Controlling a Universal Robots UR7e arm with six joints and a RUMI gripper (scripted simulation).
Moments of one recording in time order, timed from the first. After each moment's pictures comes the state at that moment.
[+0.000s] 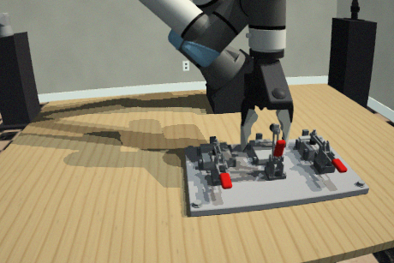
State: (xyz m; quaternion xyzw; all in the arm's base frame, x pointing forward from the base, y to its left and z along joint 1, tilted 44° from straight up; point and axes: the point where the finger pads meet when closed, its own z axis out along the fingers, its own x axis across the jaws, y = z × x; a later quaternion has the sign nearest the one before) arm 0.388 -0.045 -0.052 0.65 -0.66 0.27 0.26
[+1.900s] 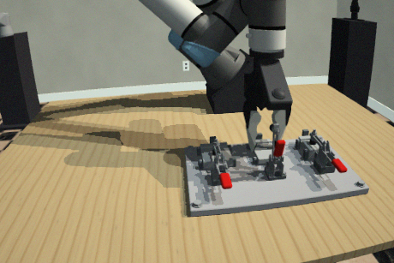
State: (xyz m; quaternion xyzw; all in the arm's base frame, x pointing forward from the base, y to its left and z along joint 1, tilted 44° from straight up) arm 0.388 -0.045 -0.053 0.65 -0.66 0.27 0.26
